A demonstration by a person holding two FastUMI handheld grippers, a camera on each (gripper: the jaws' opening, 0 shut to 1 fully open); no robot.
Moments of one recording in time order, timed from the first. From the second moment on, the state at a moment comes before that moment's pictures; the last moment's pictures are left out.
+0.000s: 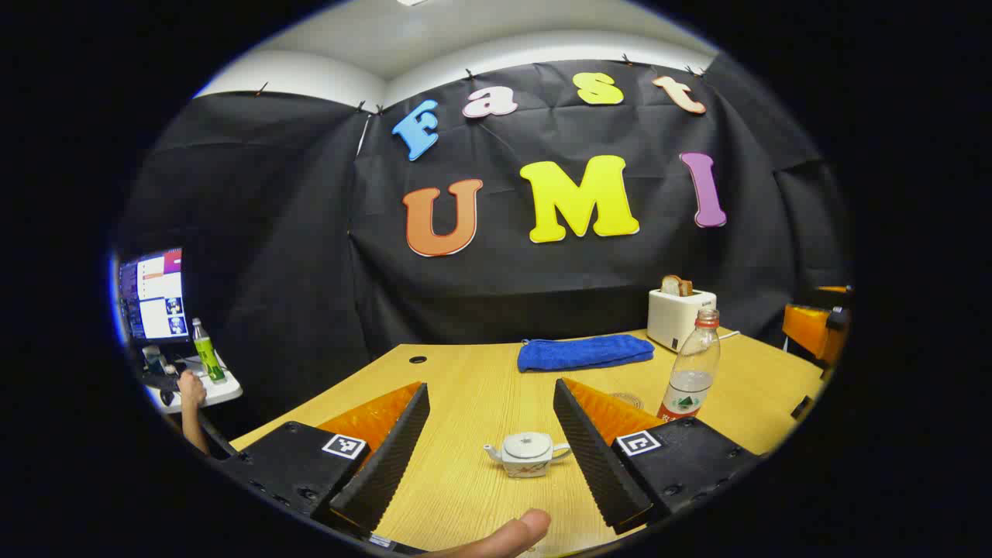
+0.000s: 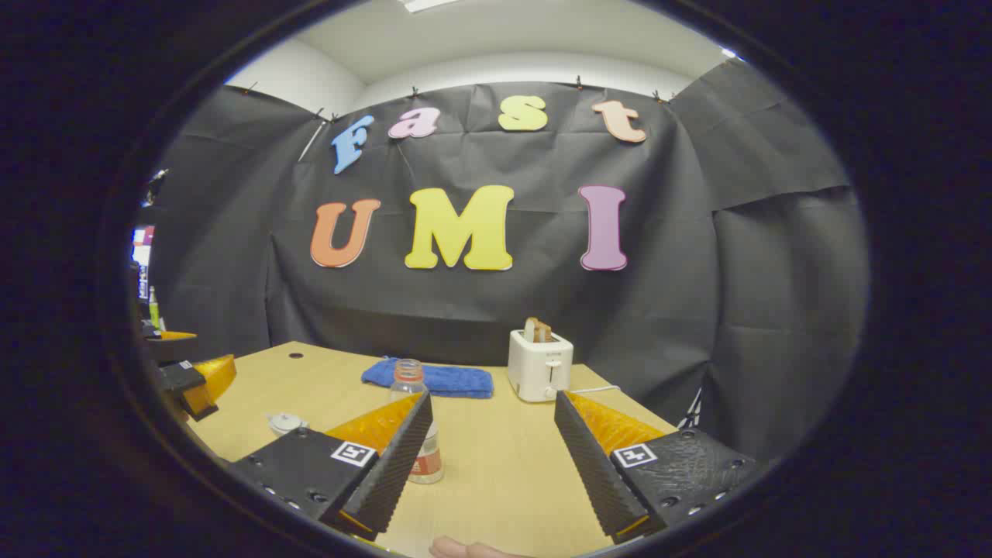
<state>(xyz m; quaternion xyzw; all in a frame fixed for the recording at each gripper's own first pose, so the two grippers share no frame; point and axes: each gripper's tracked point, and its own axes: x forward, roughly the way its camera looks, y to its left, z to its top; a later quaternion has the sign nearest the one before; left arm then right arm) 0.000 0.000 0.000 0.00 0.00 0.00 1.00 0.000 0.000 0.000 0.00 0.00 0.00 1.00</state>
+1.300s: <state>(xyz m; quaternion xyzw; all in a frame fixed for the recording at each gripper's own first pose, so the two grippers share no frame) 0.002 0.010 -0.007 0.00 0.02 0.00 1.00 0.004 0.003 -0.010 -0.03 0.02 0.00 1.00</state>
